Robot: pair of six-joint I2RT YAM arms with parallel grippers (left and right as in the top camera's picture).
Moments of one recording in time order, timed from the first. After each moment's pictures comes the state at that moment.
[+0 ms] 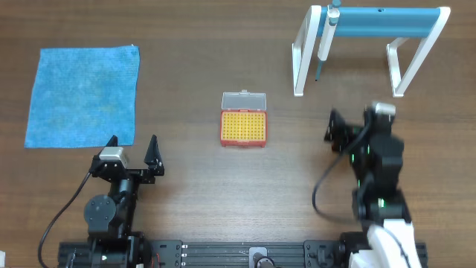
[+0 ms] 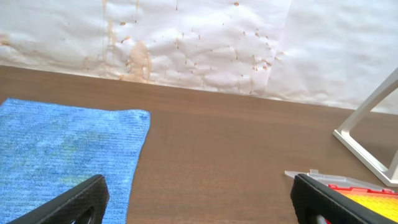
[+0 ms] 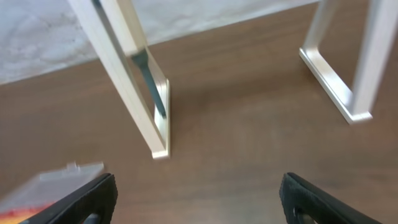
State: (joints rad) left arm 0.05 0.01 0.01 -0.07 0.09 -0.16; right arm 0.00 0.85 0.44 0.01 -0.03 0.25
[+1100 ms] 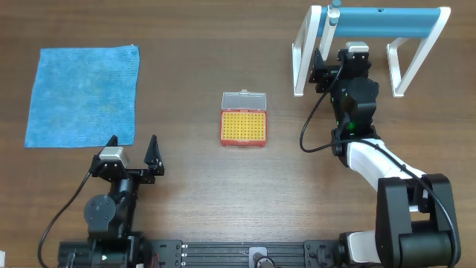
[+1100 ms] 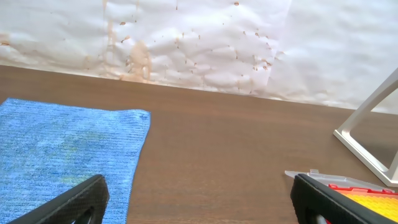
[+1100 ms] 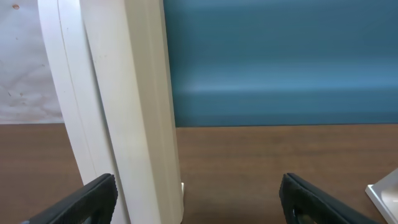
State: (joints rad) left arm 0.05 0.01 0.01 -0.07 0.09 -0.16; right arm 0.05 1.59 0.64 0.82 -0.02 0.08
